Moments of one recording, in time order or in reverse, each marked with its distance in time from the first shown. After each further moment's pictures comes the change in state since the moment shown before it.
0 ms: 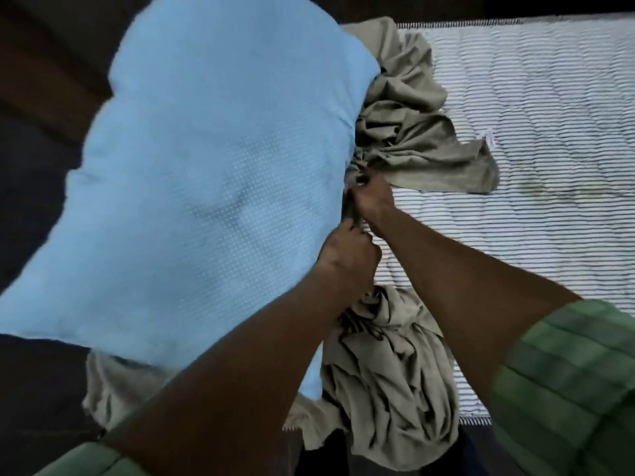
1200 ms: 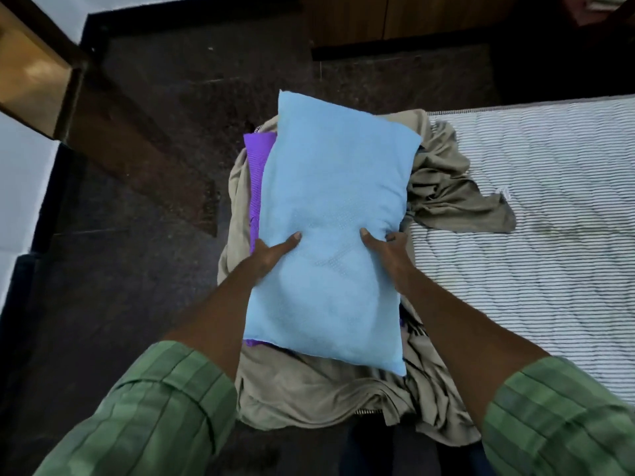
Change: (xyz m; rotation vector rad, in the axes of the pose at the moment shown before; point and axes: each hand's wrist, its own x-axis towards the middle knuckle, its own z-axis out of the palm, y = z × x) left_hand -0.209 -0.251 0.080 -1.902 0.145 -0.970; right_hand -0.162 -0.113 0.015 0.528 -0.125 0.215
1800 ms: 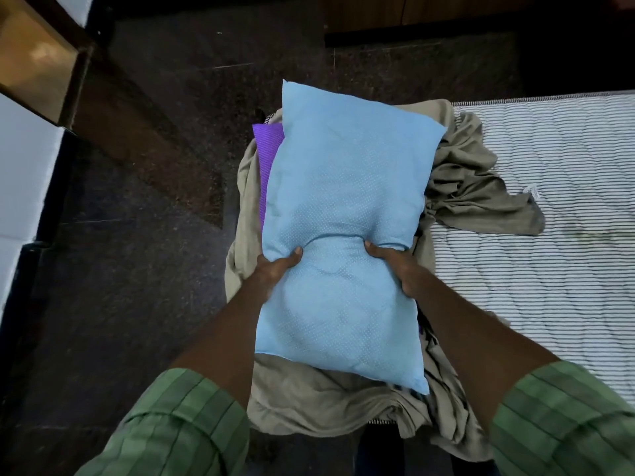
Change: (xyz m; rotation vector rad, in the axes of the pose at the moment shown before) left_hand 0.017 -0.045 -0.002 -0.184 0.005 -0.052; right_hand 0.034 0.028 0.021 -0.047 -0.142 0.307
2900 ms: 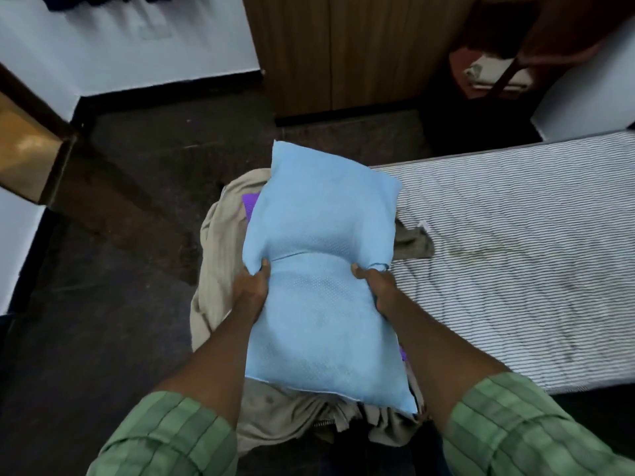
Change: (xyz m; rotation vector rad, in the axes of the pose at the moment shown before) left_hand -0.166 0.077 0.096 0.262 0.257 0.261; right_hand -0.161 -0.032 -0.128 0.272 0.102 -0.137
